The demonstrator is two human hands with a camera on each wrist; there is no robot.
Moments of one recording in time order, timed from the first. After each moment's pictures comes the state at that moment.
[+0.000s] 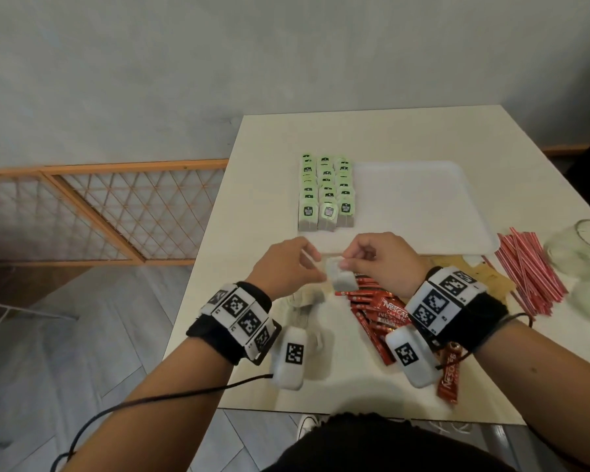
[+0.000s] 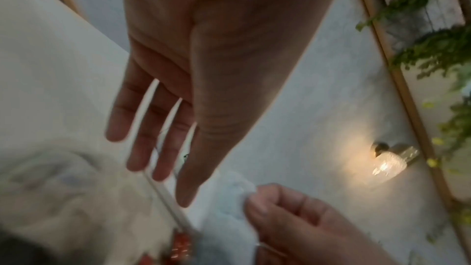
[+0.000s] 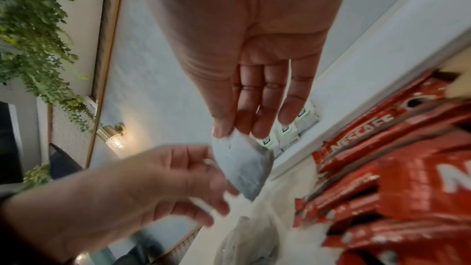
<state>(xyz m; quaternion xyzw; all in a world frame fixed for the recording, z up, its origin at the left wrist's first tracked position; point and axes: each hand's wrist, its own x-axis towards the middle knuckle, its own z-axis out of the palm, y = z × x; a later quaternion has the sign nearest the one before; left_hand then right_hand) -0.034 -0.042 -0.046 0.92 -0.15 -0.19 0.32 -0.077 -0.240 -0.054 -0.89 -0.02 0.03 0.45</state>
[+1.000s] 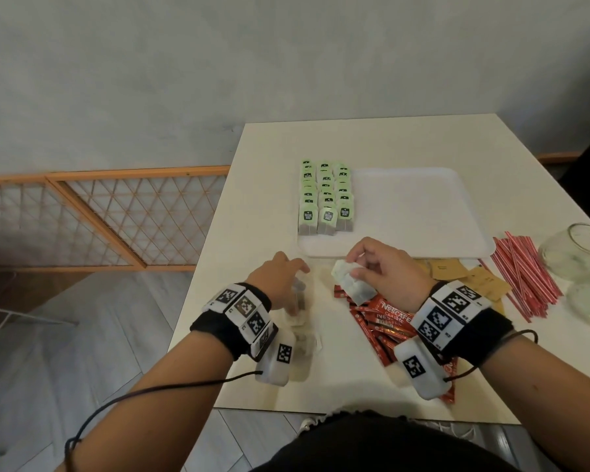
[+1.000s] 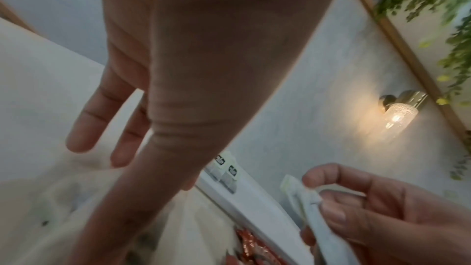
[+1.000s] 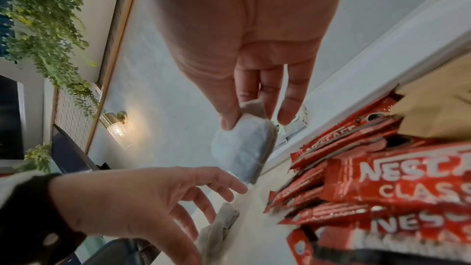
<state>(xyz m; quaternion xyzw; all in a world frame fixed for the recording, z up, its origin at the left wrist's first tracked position) -0.030 -0.029 -0.062 0.94 -0.20 -0.27 0.12 -0.094 -0.249 -0.063 -0.90 -0.04 0.03 0.42</state>
